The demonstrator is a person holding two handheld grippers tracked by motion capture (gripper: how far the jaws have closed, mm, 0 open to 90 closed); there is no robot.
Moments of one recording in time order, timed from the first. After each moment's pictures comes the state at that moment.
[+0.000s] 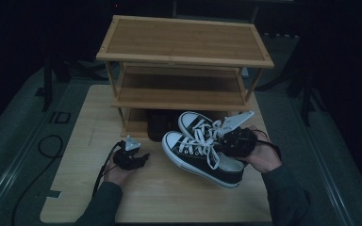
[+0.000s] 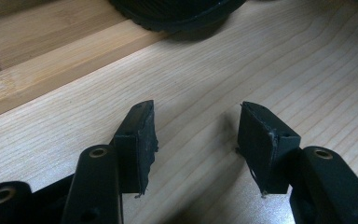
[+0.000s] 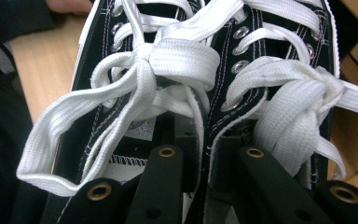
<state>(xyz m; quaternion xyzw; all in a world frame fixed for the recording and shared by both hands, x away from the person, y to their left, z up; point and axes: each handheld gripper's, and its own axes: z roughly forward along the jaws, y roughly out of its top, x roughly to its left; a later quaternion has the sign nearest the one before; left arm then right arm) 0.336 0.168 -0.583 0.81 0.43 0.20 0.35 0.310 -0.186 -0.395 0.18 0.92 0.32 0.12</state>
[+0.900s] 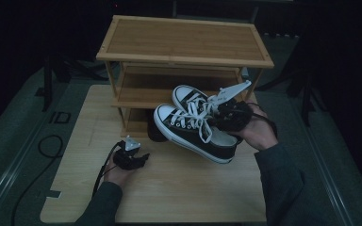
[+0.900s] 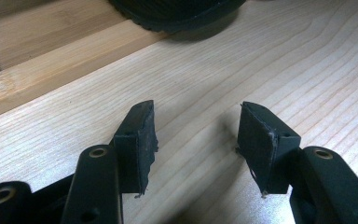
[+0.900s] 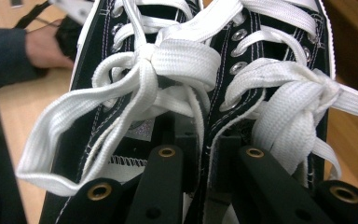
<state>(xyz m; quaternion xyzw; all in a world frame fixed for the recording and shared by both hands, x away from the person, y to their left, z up) 0.336 0.169 -0.583 0.81 0.43 0.20 0.35 0.343 -0.164 -0.337 0.20 0.91 0.33 0.16</state>
